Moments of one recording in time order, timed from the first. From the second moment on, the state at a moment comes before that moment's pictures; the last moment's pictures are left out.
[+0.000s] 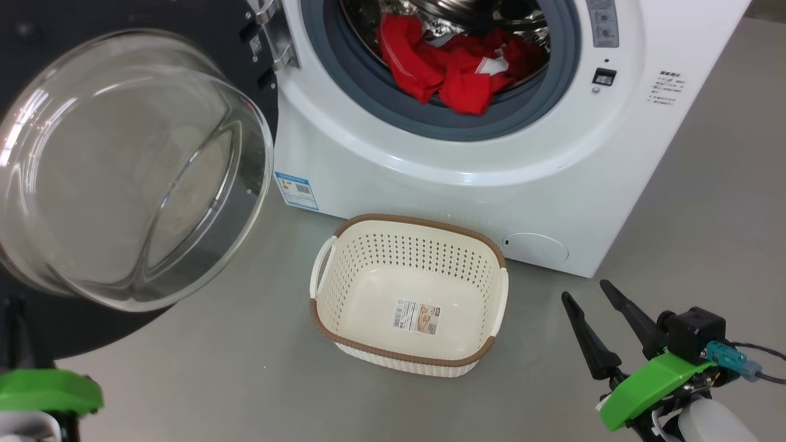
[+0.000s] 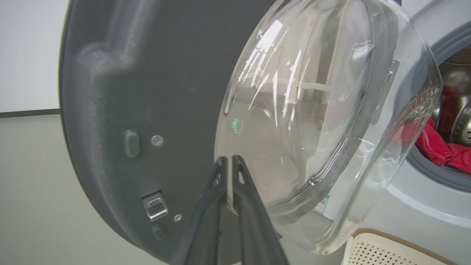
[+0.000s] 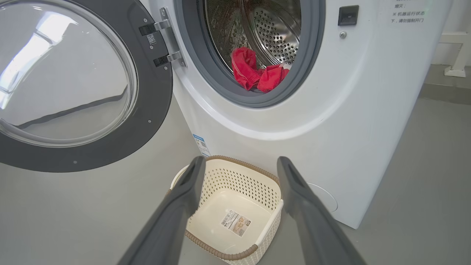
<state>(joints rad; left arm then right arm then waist) -0.35 0.13 0.36 0.55 -0.15 -0.13 -0.26 -0.22 -0.31 0.28 0.36 0.47 0.13 -0.25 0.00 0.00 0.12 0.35</state>
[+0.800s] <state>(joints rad) -0.04 0.13 0.03 0.24 -0.33 -0.13 -0.26 -0.16 -0.29 0.18 0.33 0.47 0.13 -0.25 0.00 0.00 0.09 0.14</state>
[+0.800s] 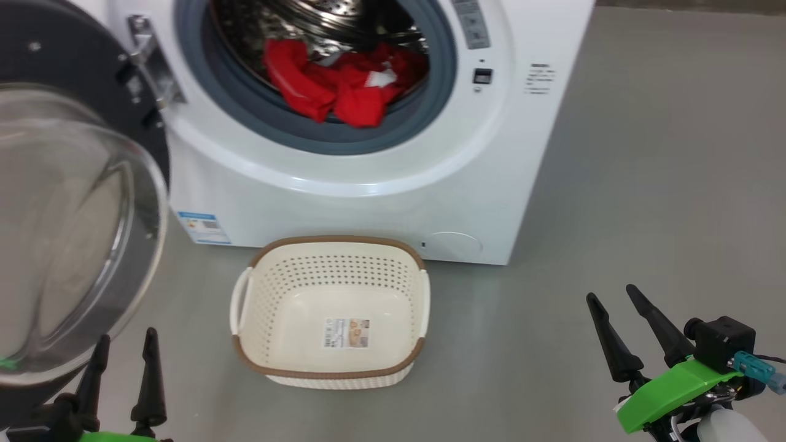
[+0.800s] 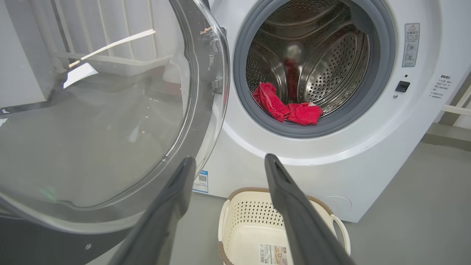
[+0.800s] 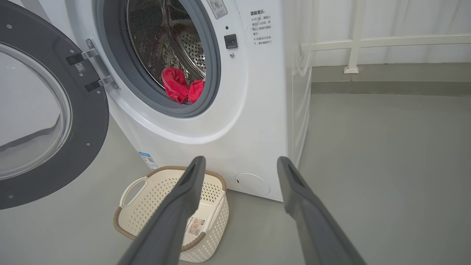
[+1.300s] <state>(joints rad) -0.04 0.15 -0.01 0.21 -0.33 -0.13 -0.26 -0.16 -0.28 0.15 0.31 0.46 0.13 -0.25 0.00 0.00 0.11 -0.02</state>
